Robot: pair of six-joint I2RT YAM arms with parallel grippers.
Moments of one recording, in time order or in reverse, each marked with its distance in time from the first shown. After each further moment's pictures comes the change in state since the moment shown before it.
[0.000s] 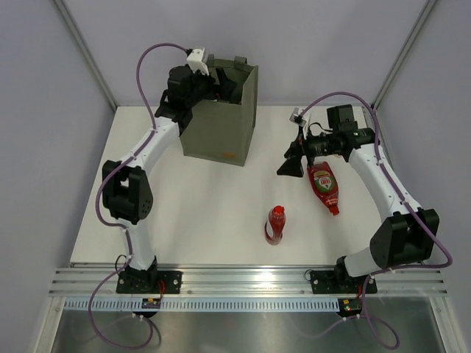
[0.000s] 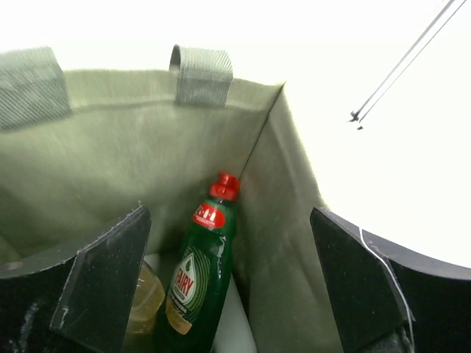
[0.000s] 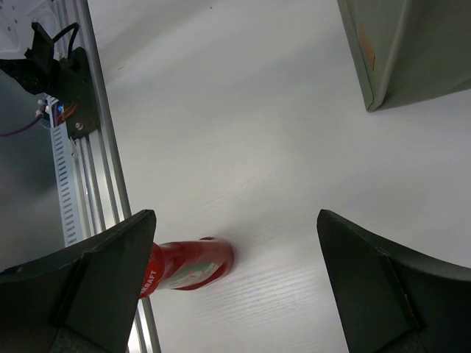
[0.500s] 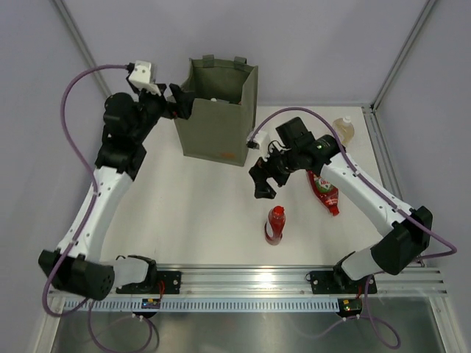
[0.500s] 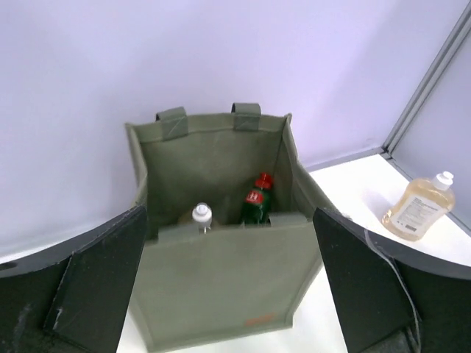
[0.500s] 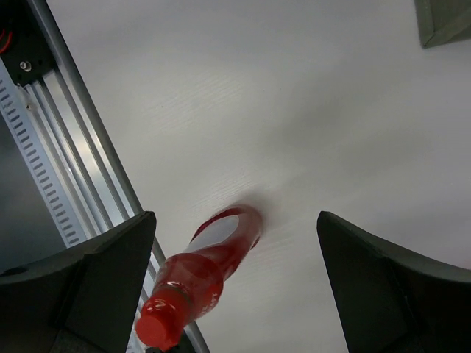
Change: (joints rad) left arm 0.074 -0.606 -0.328 -0.139 -0.081 0.149; right arm 0.375 -0.001 0.072 -0.119 0.476 0.156
